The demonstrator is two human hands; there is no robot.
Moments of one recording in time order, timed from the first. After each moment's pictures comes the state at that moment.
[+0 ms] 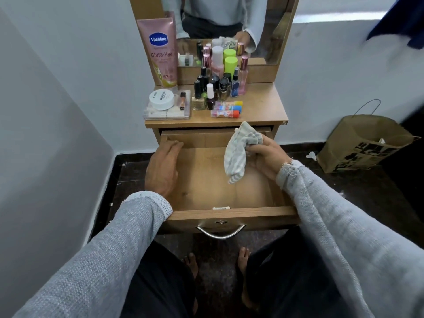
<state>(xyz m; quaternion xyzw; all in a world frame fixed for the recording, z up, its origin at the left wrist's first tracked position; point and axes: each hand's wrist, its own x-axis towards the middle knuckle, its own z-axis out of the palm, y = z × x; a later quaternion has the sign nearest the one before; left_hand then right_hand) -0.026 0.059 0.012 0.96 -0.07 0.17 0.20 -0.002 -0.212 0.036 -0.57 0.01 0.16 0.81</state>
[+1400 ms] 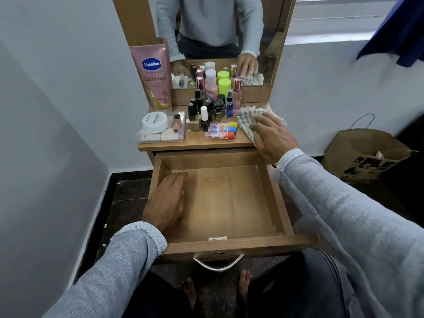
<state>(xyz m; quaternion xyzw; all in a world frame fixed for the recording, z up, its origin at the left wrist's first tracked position) -0.028 0.049 0.009 0.97 -0.13 0.06 0.18 0.064 -0.245 0.076 -0.97 -0.15 -0.19 0.10</state>
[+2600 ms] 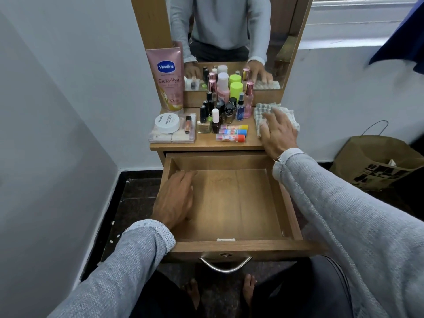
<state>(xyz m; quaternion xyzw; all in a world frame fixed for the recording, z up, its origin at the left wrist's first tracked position) -0.026 0.047 0.014 0.96 -0.14 0.12 0.20 0.083 -0.226 0.074 -0.96 0.02 -0.11 0.25</state>
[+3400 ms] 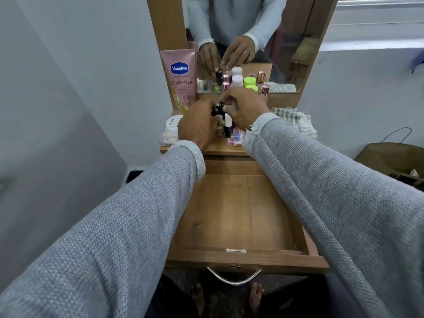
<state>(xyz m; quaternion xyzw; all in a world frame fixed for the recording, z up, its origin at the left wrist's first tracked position) 0.096 0.005 0.128 0.95 -0.03 0.20 0.24 0.128 -0.128 0.155 -0.96 -0.15 -0.10 0.21</state>
